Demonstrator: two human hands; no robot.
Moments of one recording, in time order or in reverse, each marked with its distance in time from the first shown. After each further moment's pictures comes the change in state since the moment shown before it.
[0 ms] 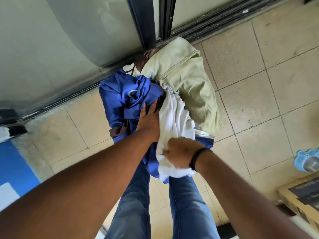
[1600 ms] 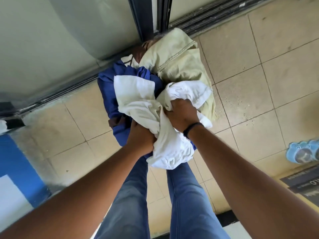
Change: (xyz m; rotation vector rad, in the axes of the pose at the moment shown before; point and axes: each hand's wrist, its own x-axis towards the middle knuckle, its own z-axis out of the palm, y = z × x) left_hand -0.084 0.015 0.009 -0.374 0.076 -0.150; right_hand 0.040 0.012 -0.017 0.139 0.586 -0.002
